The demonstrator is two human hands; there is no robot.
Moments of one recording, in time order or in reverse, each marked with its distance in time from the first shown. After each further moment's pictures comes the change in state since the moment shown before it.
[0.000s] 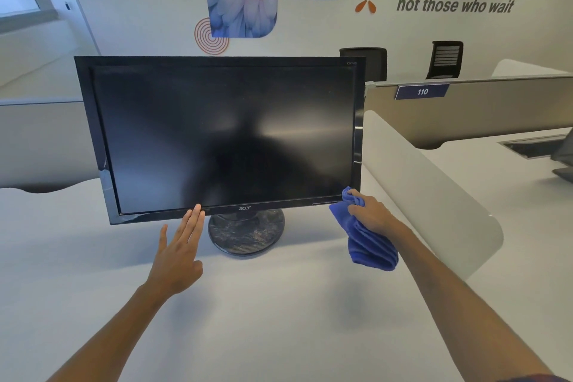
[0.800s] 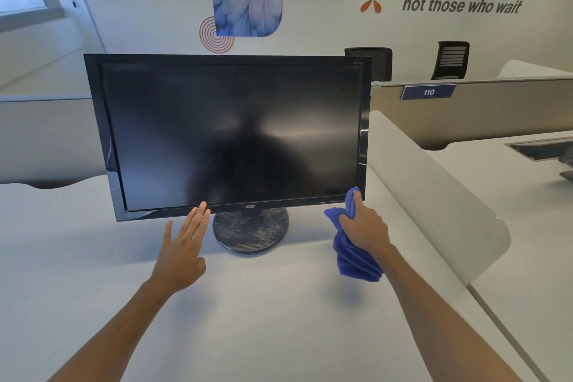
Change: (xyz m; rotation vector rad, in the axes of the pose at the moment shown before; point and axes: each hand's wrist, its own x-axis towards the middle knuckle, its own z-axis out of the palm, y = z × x) left_hand -0.001 0.000 -0.006 0.021 -0.005 0.010; right_hand -0.005 -0.003 0.043 -0.233 0.255 0.023
